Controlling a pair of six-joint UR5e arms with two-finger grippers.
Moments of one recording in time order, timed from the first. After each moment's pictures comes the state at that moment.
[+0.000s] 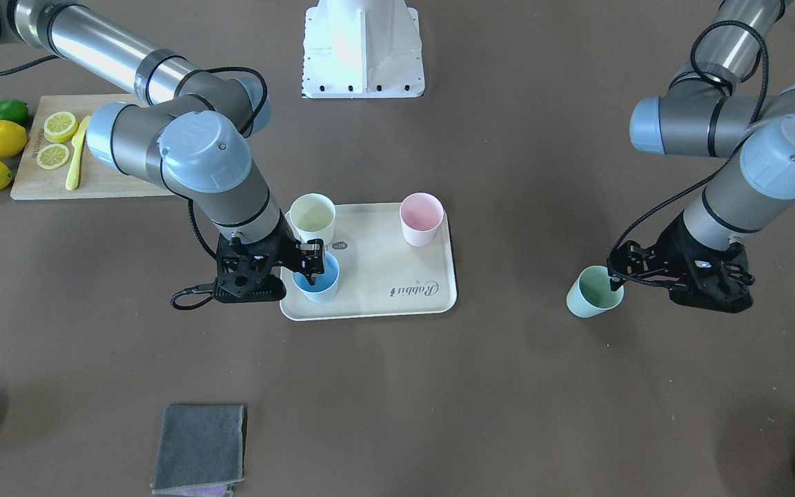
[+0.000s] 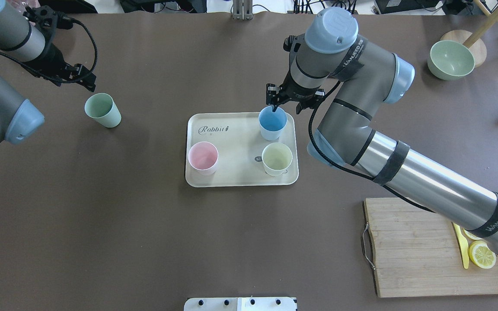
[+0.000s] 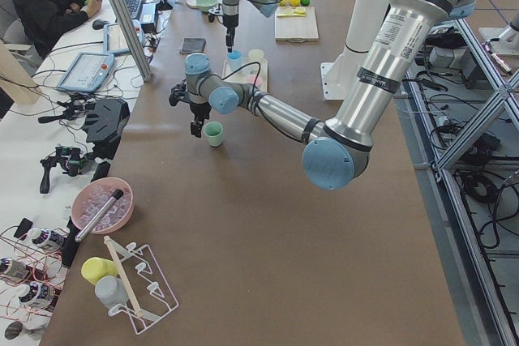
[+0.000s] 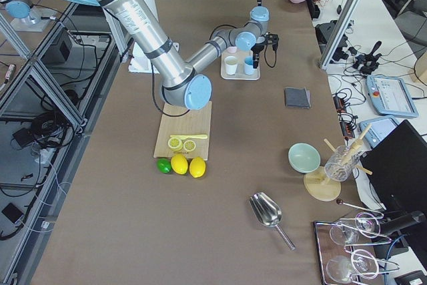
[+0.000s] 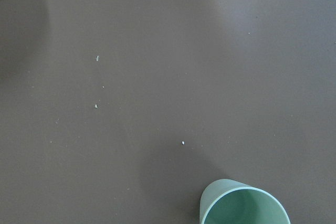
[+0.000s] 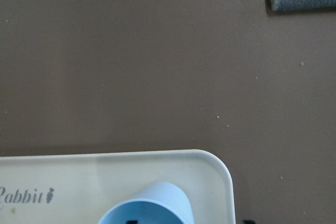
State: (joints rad) left arm -1.01 -2.00 -1.53 -1.83 -2.16 -0.63; right arm 0.77 -0.82 1.43 -1.38 2.08 1.12
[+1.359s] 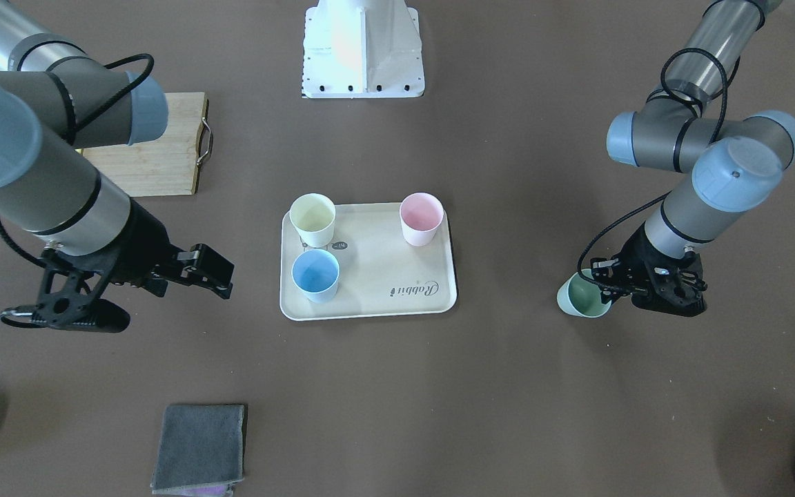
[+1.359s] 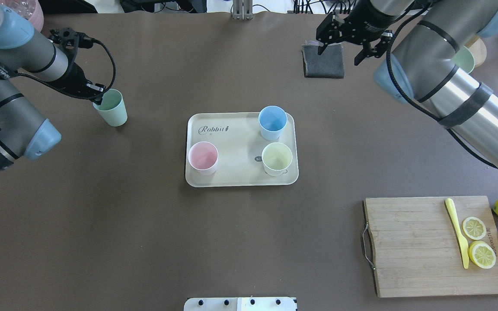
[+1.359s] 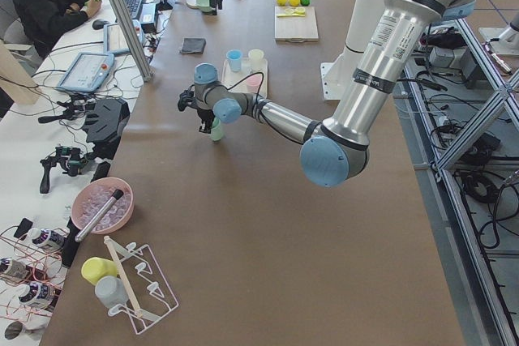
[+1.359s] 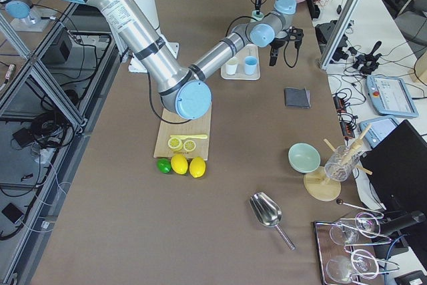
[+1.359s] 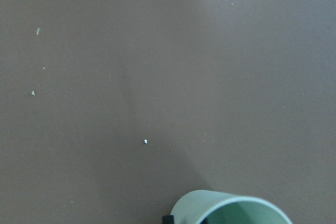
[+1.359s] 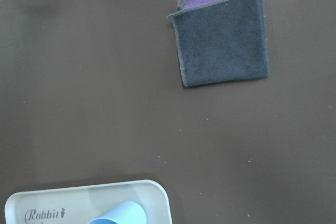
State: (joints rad) left arm -0.96 -2.01 -1.47 -1.94 -2.14 -0.69; right arm 1.03 -0.89 1.54 -1.48 2.33 1.02
